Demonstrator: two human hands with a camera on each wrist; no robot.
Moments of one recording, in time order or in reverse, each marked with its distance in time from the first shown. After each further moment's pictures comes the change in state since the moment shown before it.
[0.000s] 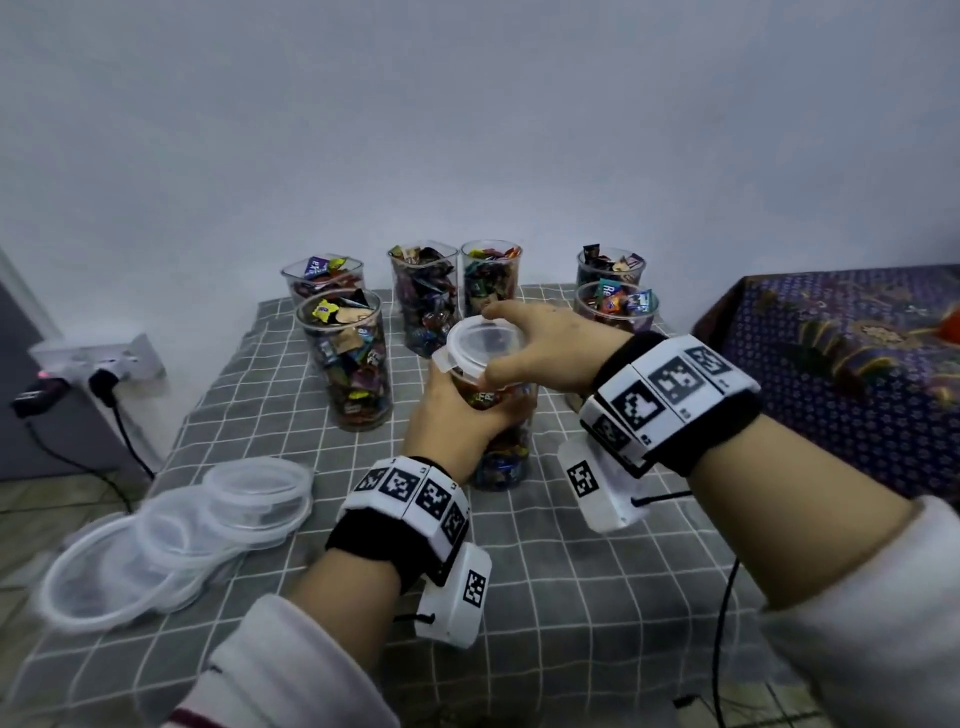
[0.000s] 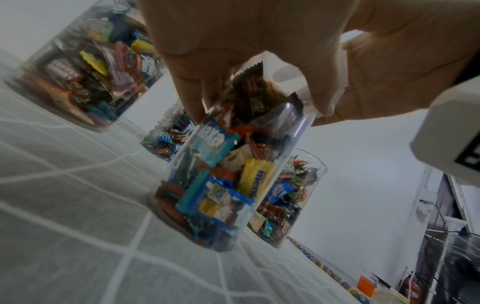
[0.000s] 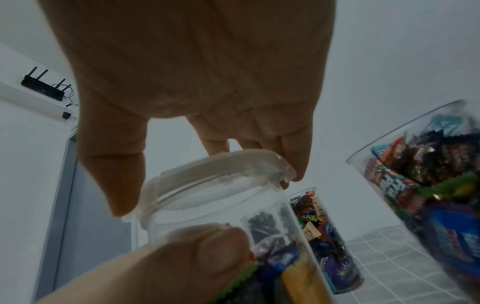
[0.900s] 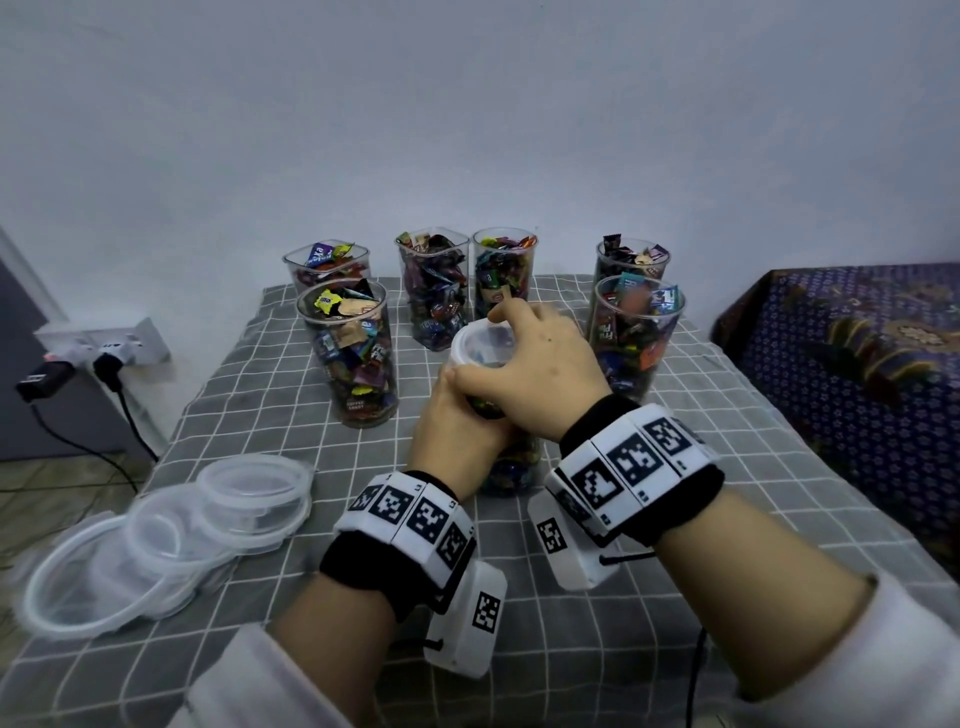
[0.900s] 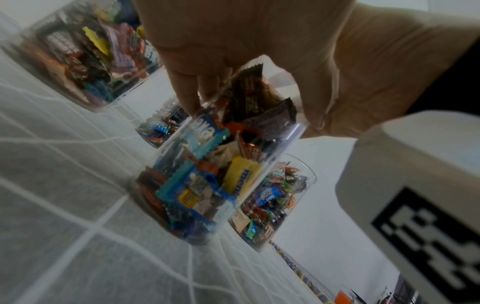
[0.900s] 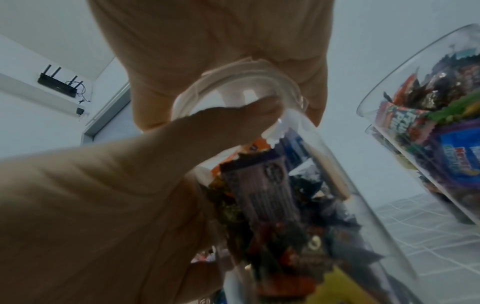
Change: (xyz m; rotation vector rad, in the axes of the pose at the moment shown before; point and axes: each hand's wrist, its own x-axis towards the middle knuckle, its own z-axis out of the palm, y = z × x) left_hand -0.005 0.008 -0.001 0.078 0.023 0.069; right_hand 0.018 0.001 0.049 0.075 0.373 0.032
